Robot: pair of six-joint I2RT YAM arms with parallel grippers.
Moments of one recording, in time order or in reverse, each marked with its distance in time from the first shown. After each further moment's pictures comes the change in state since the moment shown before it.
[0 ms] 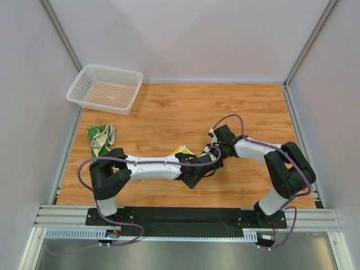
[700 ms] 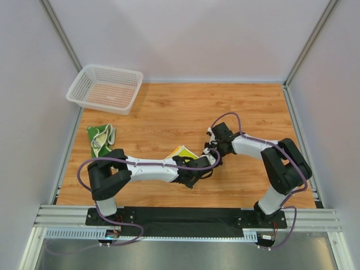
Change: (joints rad) left arm -0.001 0.006 -0.101 0.153 -0.012 0.058; right arm 0.003 0.045 0.062 -0.054 0.013 -0.027
